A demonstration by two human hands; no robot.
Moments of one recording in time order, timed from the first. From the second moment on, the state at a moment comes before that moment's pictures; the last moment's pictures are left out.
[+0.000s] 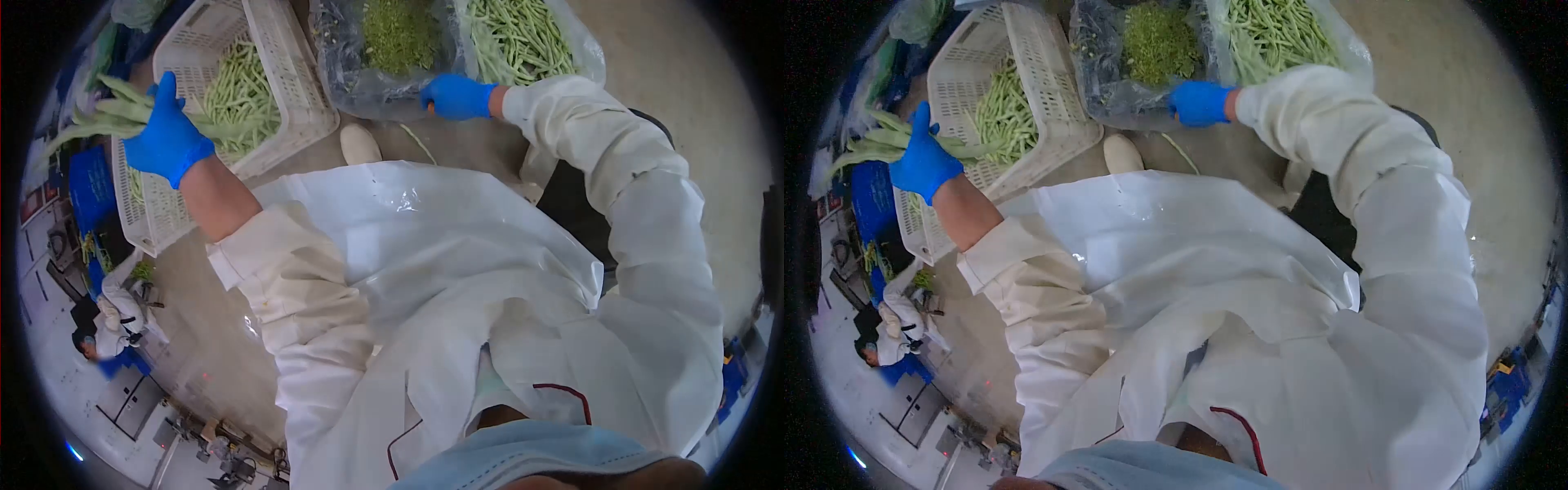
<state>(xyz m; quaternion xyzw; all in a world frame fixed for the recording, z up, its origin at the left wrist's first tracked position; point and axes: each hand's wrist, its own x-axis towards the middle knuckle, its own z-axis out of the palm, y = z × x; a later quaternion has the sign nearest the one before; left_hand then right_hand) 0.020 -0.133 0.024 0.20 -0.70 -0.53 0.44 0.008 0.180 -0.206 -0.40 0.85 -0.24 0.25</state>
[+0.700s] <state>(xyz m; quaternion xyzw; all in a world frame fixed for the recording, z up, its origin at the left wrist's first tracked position) 0.013 -0.120 0.007 0.15 -0.77 -0.56 0.28 0.096 0.146 -0.337 -0.45 0.80 -0.02 0.39</state>
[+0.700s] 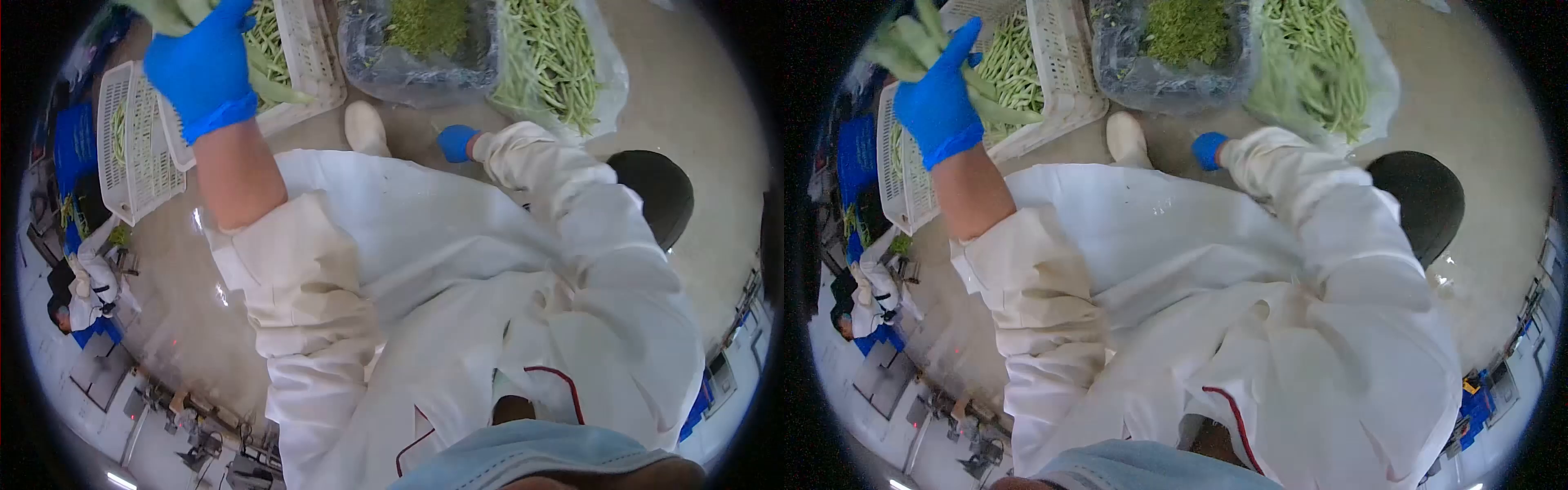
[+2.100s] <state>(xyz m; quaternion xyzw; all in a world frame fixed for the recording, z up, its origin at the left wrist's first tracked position) 0.028 0.029 -0.013 0.00 -0.79 -0.61 -0.02 -0.006 0.233 -0.014 -0.21 0.76 -0.60 0.11</state>
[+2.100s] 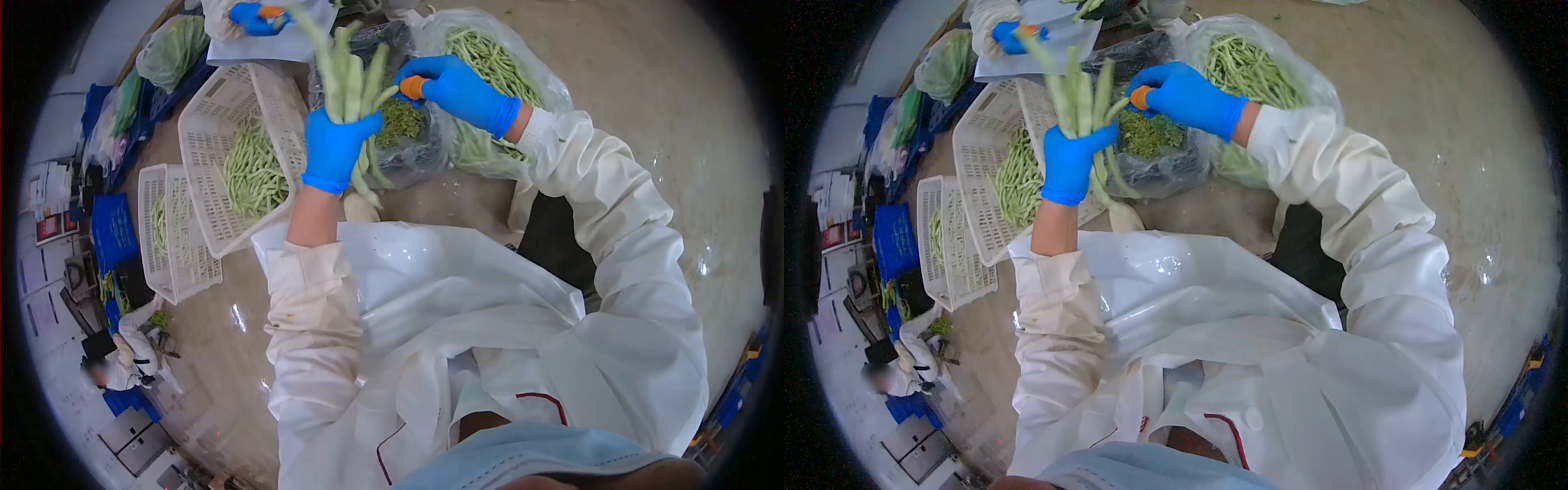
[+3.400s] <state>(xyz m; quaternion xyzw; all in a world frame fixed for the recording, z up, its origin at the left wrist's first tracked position) 0.003 -0.035 0.017 0.11 -0.65 -0.68 0.33 -0.022 0.213 -0.047 -0.24 0.87 -0.41 0.12</state>
